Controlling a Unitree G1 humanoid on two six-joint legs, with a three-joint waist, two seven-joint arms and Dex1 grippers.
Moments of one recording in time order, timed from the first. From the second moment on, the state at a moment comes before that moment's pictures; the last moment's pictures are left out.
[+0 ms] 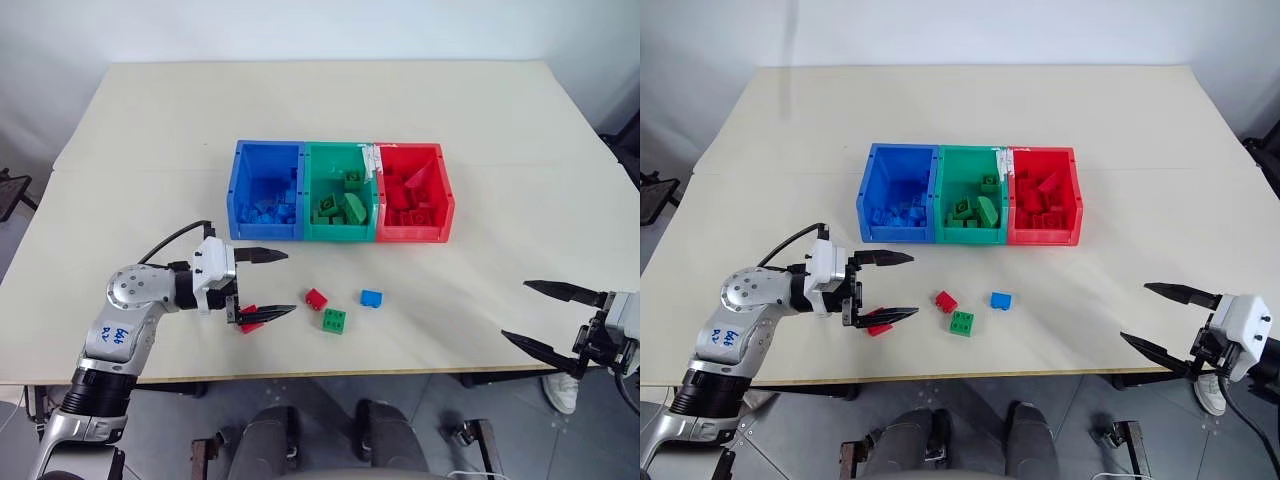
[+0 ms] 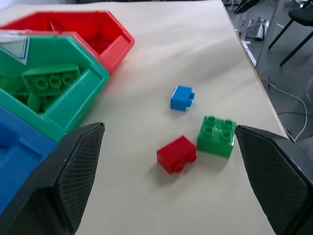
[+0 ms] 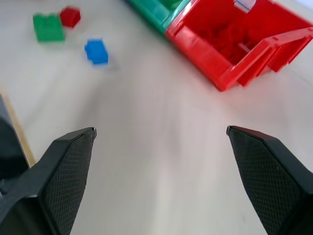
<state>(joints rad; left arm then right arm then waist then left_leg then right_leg) -0.31 0.63 -0.02 -0.04 -0.41 0.06 -1.14 0.15 -0.82 -0.46 0.01 0.50 -0.15 1.31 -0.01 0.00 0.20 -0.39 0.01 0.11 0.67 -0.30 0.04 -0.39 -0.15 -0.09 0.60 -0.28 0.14</state>
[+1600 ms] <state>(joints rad) 0.18 0.59 0.36 -0.35 -0.49 0.15 -0.80 -0.81 -0.24 0.17 0.17 0.27 0.30 0.90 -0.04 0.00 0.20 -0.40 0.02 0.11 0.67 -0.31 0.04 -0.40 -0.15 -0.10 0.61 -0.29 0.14</state>
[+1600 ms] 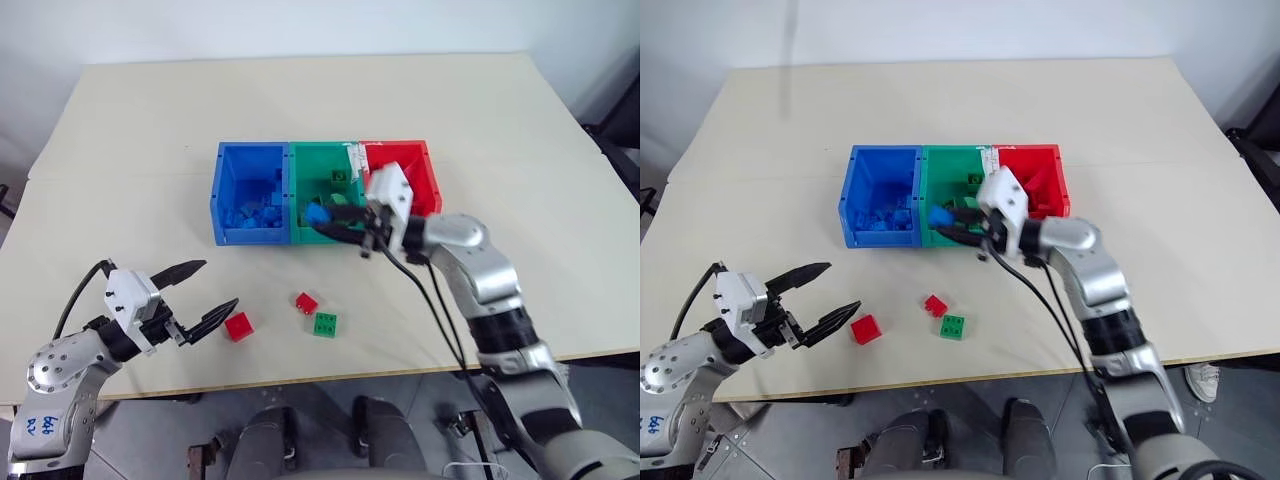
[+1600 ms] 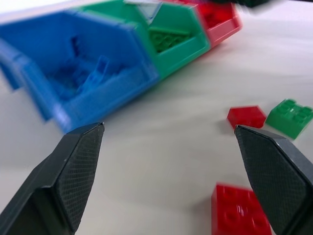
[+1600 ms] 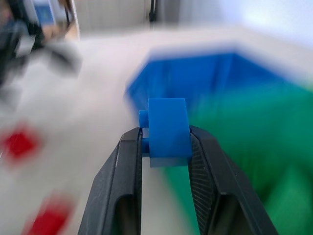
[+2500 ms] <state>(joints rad) 0.10 0.62 0.28 -0.37 -0.49 0.16 -0.88 -0.65 -0.40 0.09 0.13 0.26 0.17 0.99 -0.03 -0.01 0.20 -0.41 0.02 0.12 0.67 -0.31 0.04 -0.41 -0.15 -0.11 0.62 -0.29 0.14</state>
